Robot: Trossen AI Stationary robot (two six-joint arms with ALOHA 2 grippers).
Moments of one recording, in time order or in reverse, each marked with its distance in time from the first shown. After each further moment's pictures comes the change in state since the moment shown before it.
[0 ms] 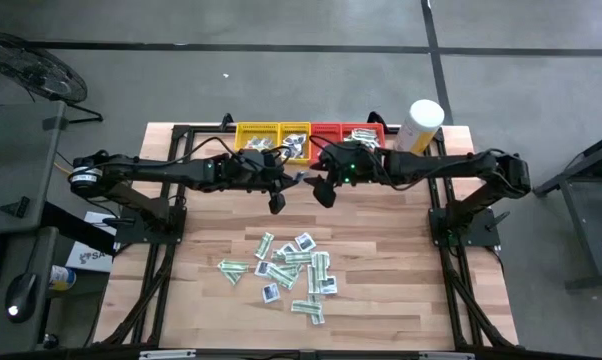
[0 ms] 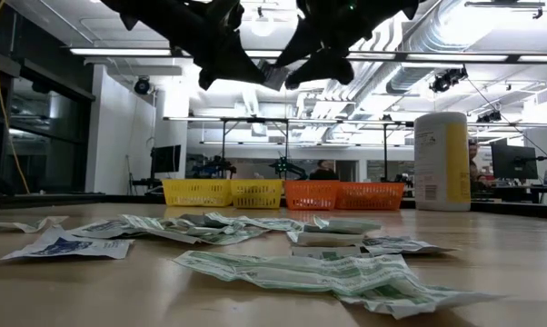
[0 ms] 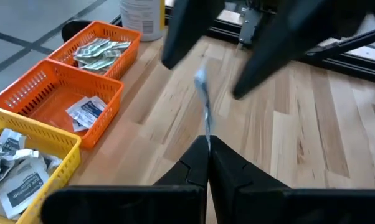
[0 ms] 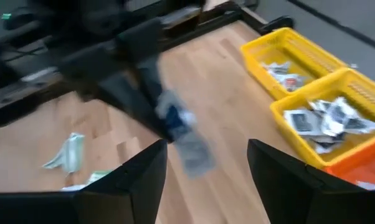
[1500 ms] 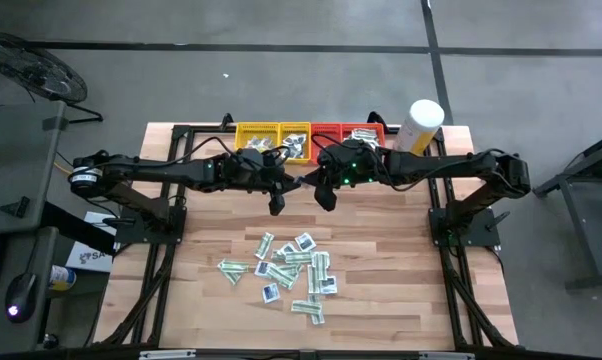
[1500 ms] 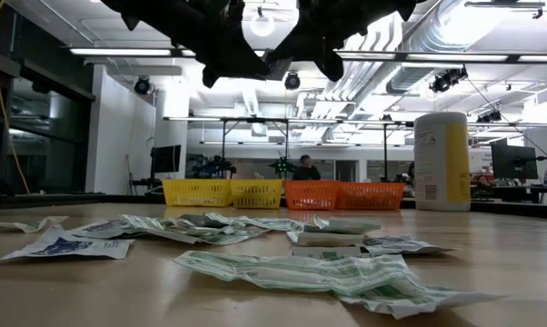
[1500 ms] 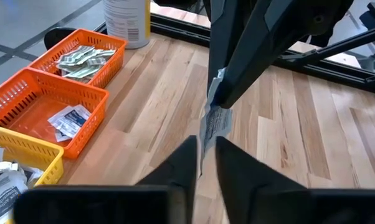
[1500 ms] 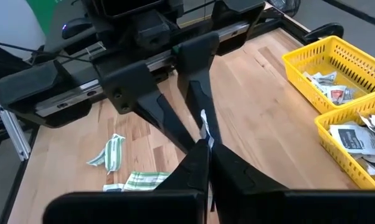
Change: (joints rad) left arm 0.000 0.000 0.000 0.033 0.046 -0.002; right arm 0.001 0.001 0.000 0.073 -0.141 0.002
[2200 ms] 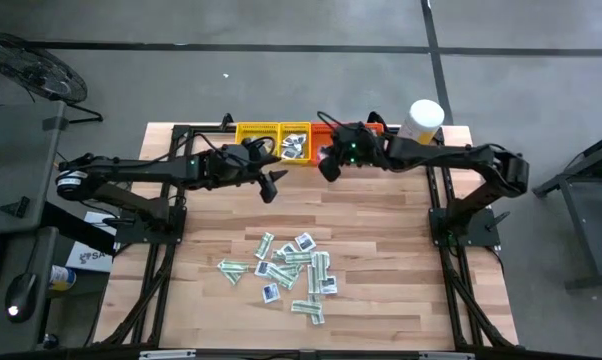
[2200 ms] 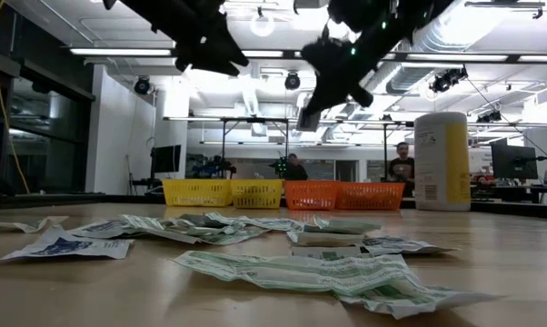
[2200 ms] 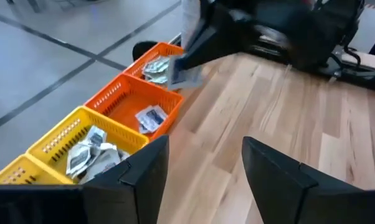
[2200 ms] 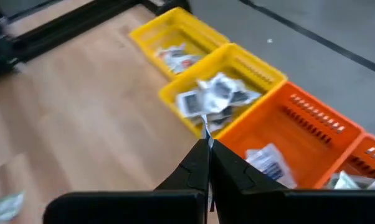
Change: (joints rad) left arm 0.000 -0.133 -0.001 -0.138 -0.268 -0.002; right arm -0.192 0.012 -0.052 -0.124 0.249 -0.008
